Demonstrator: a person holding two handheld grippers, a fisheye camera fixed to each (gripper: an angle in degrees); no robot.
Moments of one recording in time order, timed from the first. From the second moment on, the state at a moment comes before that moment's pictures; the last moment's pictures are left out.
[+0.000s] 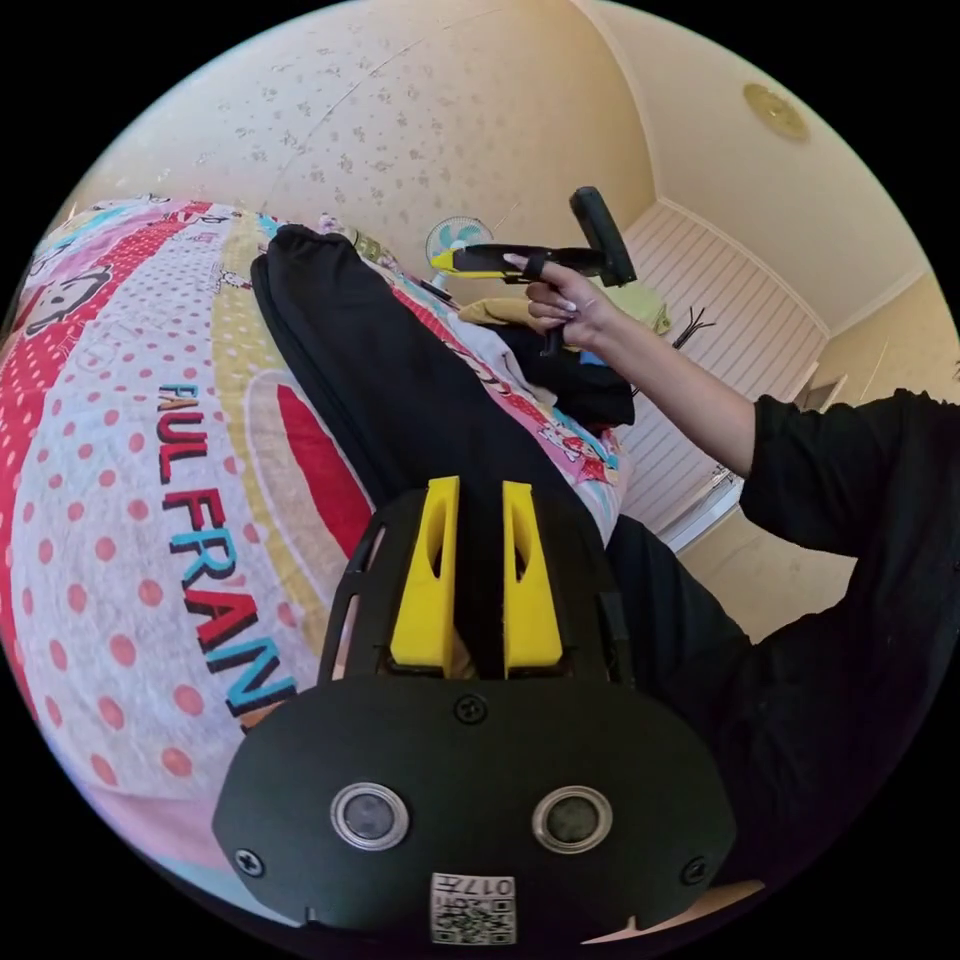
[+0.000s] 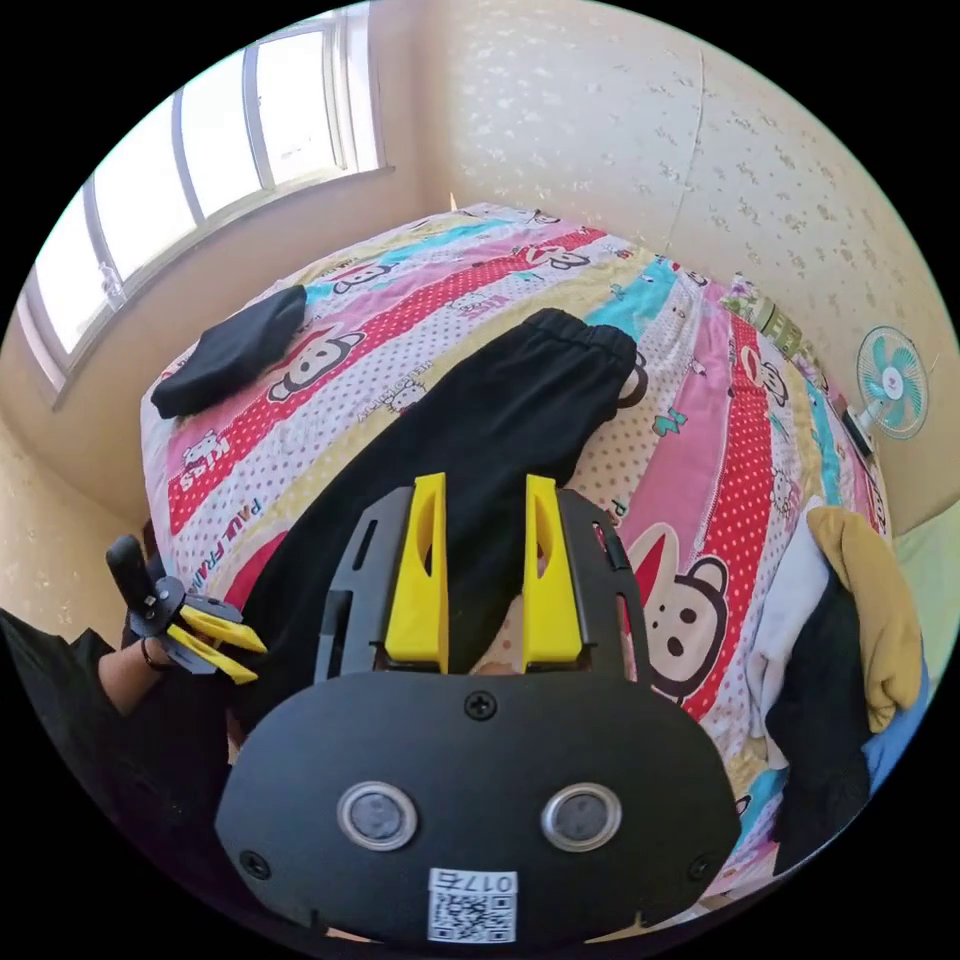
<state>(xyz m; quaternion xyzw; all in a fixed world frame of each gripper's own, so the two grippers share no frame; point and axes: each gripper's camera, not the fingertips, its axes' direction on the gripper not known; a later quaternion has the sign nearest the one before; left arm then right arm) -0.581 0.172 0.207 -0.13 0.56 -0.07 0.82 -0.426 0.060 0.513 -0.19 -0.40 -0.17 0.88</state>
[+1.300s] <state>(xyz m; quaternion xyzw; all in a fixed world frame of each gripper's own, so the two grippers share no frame) -0.608 0.123 0.306 -0.22 0.48 -0.29 0.80 -0.139 0.268 0.549 -0.27 -0.65 0.16 0.69</state>
